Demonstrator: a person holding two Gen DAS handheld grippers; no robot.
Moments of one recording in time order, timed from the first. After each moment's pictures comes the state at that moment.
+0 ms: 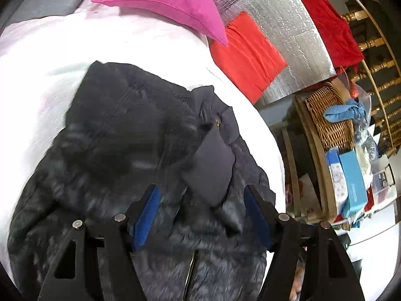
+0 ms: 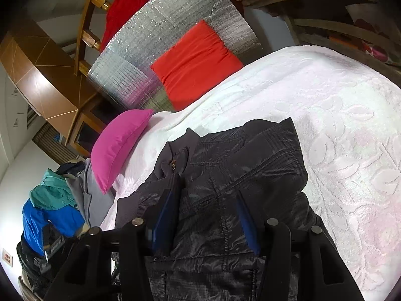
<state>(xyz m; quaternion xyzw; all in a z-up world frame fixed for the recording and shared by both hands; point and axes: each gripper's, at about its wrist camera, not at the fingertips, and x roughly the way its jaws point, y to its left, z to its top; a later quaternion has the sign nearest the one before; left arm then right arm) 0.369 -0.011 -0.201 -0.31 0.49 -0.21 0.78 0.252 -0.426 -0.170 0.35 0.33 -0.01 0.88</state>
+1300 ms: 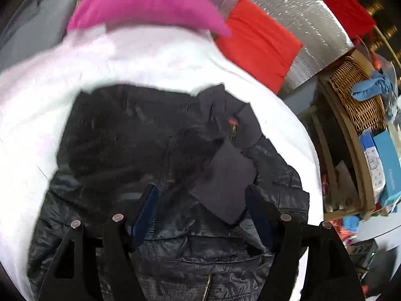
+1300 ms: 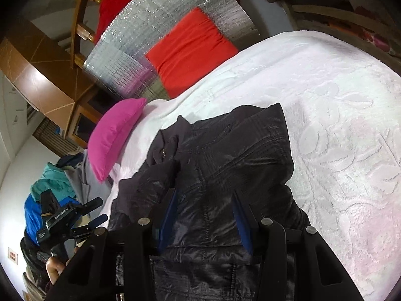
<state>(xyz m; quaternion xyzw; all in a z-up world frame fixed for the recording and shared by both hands) 0.400 -0.067 -0.199 -0.21 0.52 -0.16 0.81 0.251 -0.443 -0.194 0.35 0.37 0.00 0.86</state>
